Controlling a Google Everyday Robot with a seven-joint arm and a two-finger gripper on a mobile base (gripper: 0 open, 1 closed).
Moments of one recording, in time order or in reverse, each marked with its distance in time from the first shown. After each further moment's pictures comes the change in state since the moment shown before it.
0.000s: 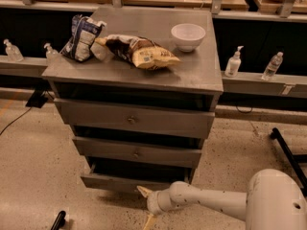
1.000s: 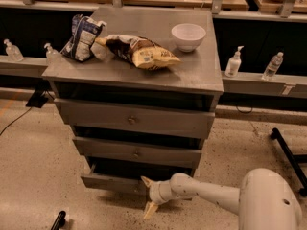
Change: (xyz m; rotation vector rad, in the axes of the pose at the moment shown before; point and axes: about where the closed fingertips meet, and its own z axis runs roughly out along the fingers) arm 0.023 -0.046 -0.001 0.058 0.018 0.035
